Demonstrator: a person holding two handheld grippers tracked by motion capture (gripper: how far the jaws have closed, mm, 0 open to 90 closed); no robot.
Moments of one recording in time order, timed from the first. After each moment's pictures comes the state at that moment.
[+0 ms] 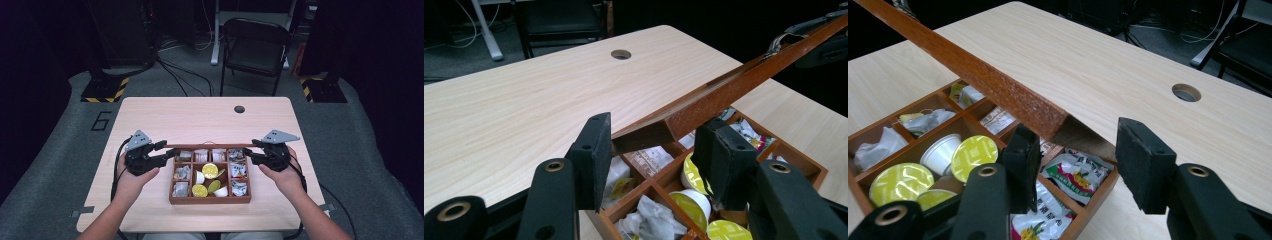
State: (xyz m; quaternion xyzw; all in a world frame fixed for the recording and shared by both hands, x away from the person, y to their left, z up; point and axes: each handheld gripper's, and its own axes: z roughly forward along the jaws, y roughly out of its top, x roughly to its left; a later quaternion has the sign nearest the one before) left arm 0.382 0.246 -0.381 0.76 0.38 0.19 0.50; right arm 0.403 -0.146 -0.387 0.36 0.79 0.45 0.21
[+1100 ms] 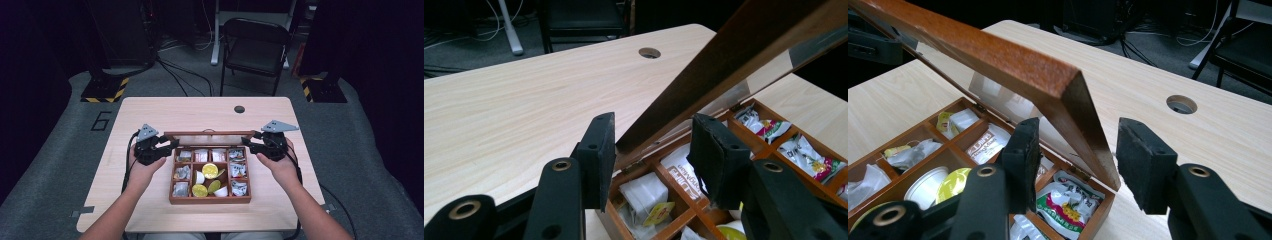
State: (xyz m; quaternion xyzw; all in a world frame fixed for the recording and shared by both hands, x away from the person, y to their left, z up) left arm 0.426 0.240 -0.410 0.74 0.42 0.21 0.49; right arm 0.431 -0.145 -0.383 0.38 0.77 0.47 0.21
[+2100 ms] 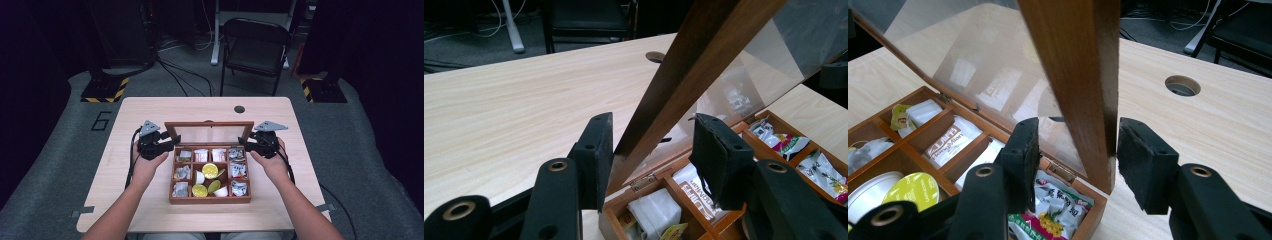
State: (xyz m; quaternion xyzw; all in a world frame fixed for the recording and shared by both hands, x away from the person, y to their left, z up) left arm 0.447 0.238 -0.419 0.73 0.43 0.20 0.50; right arm 0.464 -0.136 -0.423 0.40 0.77 0.46 0.20
